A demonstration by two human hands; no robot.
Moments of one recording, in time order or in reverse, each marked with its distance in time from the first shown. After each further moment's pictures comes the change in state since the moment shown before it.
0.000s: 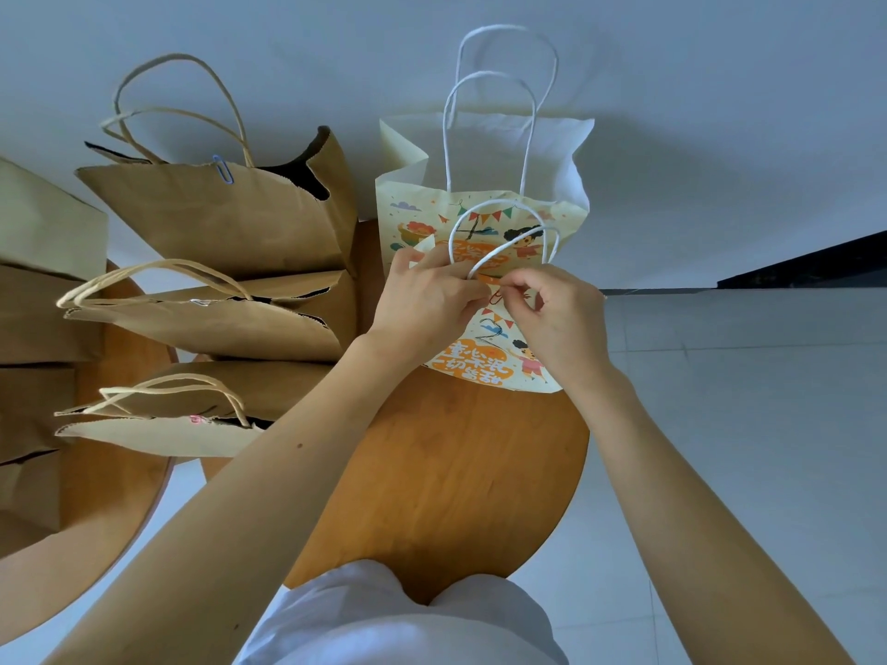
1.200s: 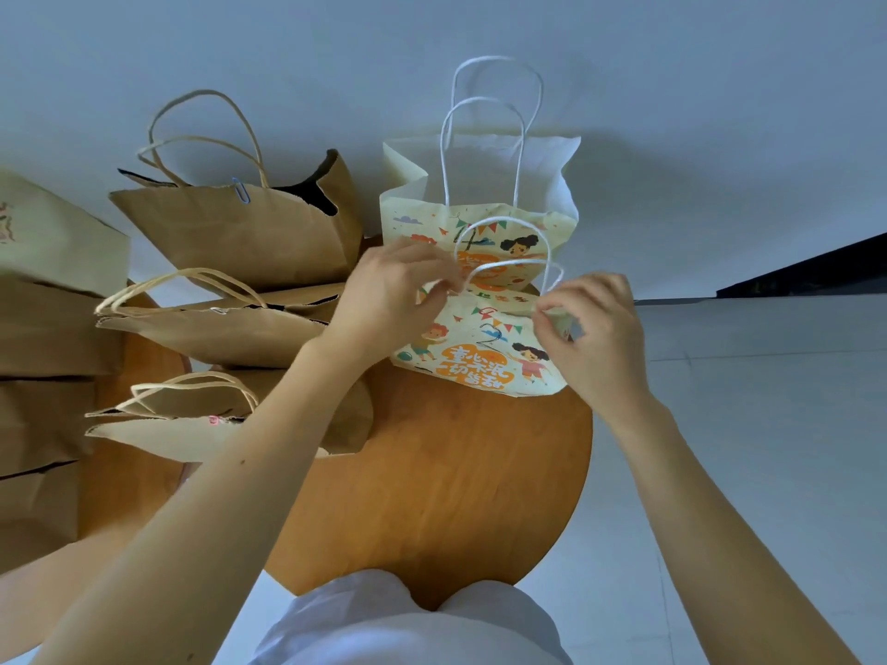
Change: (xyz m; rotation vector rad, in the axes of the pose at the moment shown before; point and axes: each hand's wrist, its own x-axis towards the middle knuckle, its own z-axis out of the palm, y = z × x) left_hand -0.009 -0.019 -0.040 -0.249 0.087 -0.026; right_hand -0.022 0.004 -0.034 -0.077 0.086 -0.060
